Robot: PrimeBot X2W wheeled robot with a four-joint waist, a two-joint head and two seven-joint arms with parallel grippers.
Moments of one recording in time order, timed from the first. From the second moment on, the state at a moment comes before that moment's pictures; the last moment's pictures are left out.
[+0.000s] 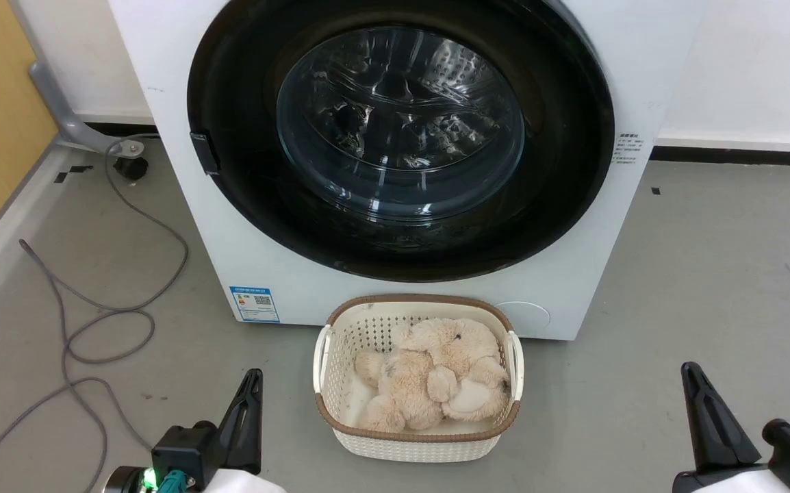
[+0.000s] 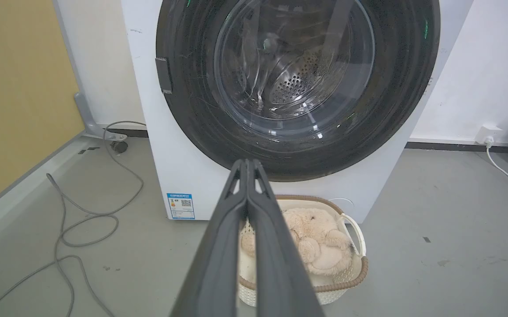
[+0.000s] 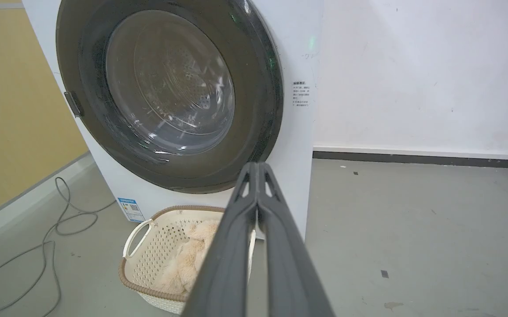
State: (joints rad) left arm 0.06 0.05 -0.08 0.08 -0.12 -0.02 -0.17; right arm 0.12 -0.09 -0.06 -0.03 0.15 0.13 -0.14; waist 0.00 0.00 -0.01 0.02
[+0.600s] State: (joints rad) left arm 0.05 0.05 -0.07 0.07 -0.09 -0.02 -0.14; right arm 0.09 -0.08 -0.04 -0.02 0.12 0.13 -0.11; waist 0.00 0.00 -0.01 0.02
